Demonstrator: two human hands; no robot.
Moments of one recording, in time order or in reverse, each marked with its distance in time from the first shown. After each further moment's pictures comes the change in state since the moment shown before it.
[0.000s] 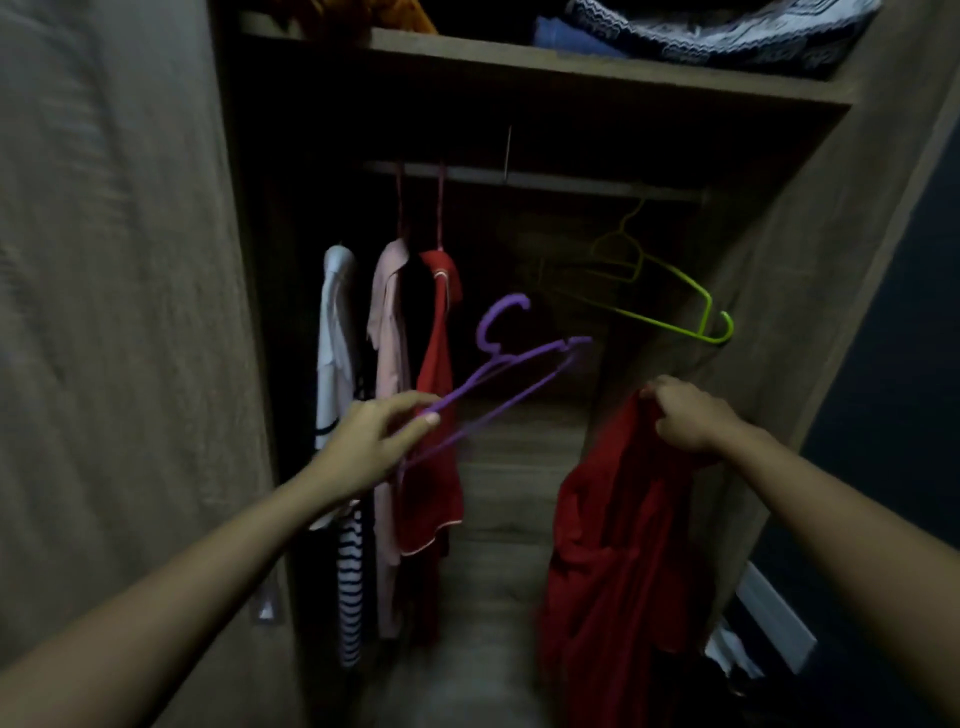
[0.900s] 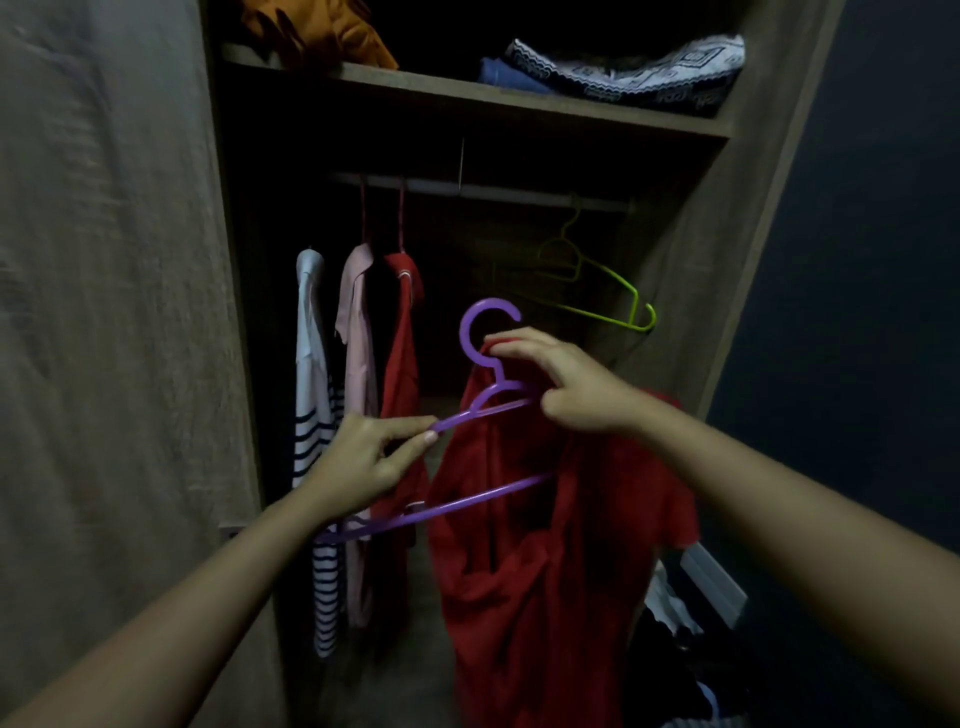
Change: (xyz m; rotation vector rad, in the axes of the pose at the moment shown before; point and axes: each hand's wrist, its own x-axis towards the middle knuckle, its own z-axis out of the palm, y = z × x) left_hand -0.046 0.039 0.003 -0.033 0.094 0.247; right_hand -0.107 -0.097 -0.055 0.477 0.160 -0.678
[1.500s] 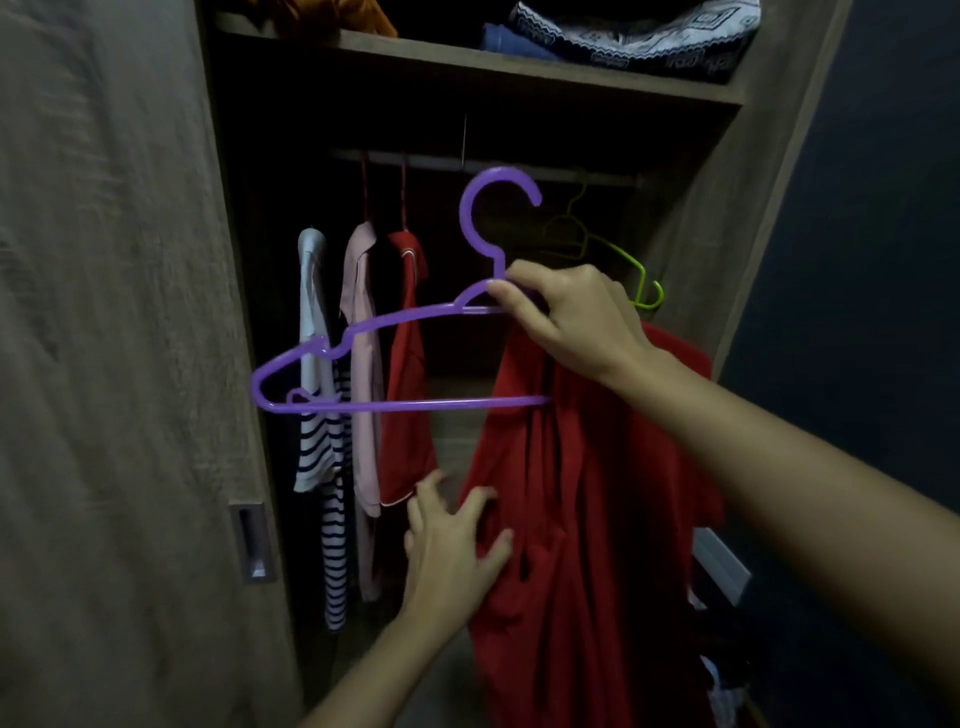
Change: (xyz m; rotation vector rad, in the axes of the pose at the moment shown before) left_hand -0.082 0.029 0.111 0.205 -0.071 -0.392; right_hand 0.008 -0.031 -0.012 -0.456 0.531 -0.056
